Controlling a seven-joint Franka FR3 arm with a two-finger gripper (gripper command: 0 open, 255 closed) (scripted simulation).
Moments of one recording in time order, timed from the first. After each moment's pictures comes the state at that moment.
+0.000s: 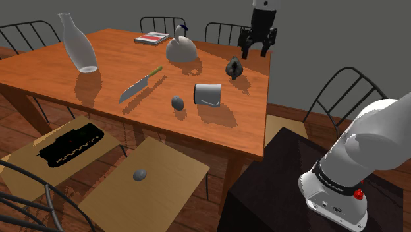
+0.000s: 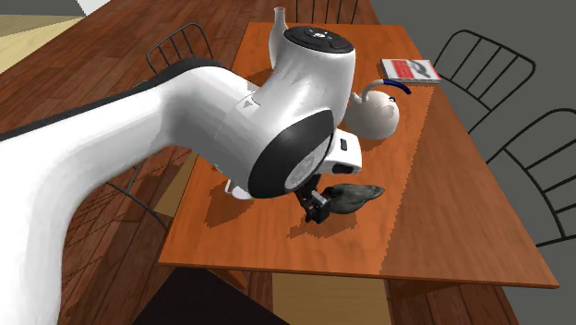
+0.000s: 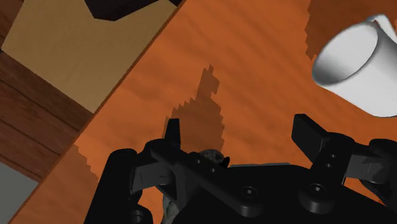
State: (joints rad) arm -0.10 -0.37 -0.08 -2.18 0.01 1.79 0.20
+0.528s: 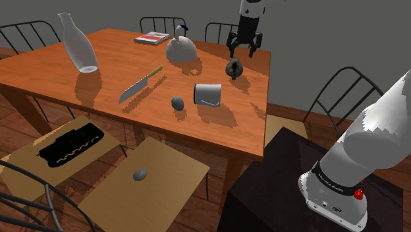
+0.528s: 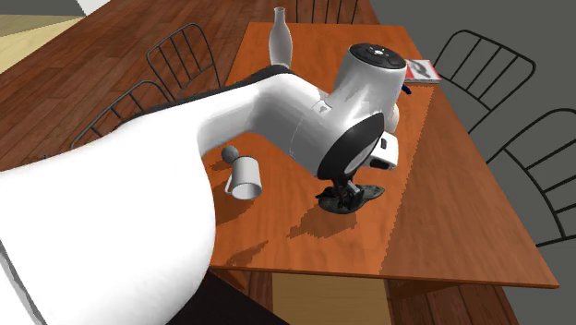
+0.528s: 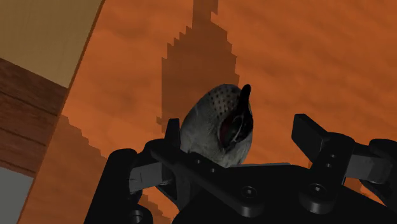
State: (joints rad) arm -0.14 -0.10 -0.11 -2.01 0.03 1.93 0.32
